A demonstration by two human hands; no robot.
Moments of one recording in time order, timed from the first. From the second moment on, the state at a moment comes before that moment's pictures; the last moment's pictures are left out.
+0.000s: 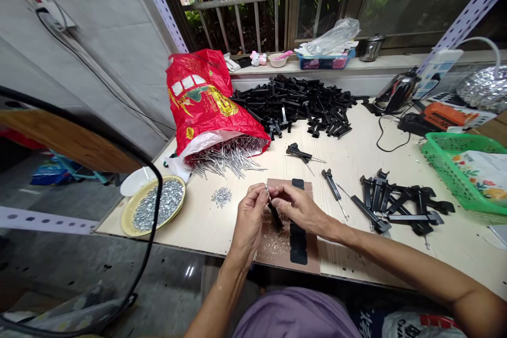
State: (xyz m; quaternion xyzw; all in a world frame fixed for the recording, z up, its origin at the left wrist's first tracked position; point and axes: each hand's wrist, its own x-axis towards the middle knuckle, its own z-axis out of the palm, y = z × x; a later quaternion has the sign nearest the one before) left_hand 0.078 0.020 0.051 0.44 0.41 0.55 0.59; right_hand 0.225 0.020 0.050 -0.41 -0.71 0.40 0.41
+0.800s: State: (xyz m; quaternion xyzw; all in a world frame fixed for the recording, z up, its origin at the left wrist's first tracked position) left_hand 0.099 0.010 -0.007 0.61 0.53 0.40 0.42; right_hand 0.328 -0.002 0.001 -0.62 -0.78 0.02 0.11
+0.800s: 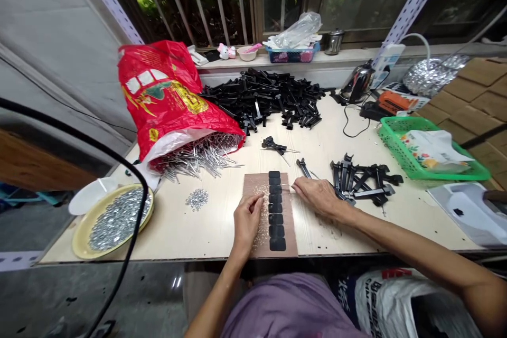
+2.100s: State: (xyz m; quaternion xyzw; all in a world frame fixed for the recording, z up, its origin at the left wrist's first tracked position) left_hand 0.097 0.009 -0.023 0.65 0.57 0.38 0.33; right_hand 0.318 -0.019 -0.024 -0.40 -0.92 -0.01 0.00
